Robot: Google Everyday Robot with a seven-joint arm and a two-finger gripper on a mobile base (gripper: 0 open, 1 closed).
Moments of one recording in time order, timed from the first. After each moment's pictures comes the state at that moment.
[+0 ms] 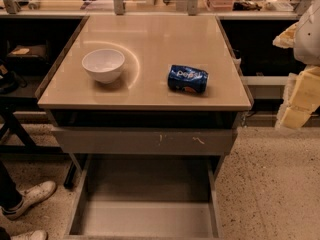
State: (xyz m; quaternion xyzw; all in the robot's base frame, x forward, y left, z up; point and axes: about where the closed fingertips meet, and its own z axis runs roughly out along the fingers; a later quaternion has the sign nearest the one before) arm 0.438 -0.217 0.976 -0.60 0.78 -0.03 0.16
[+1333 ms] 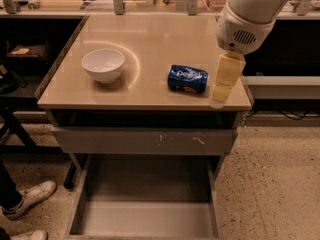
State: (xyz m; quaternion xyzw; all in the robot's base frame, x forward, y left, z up) arm 0.523 -0.133 0.945 -0.62 0.77 -0.02 0.14
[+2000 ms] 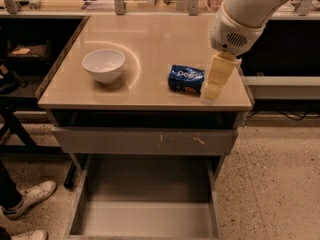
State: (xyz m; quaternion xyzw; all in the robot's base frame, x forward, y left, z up) arm 0.542 -0.120 0.934 -0.62 0.76 0.01 0.16
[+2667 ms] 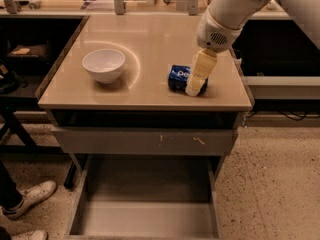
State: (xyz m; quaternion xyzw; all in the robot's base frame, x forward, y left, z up) arm 0.599 -0.097 0.906 -0.62 0.76 0.05 0.18
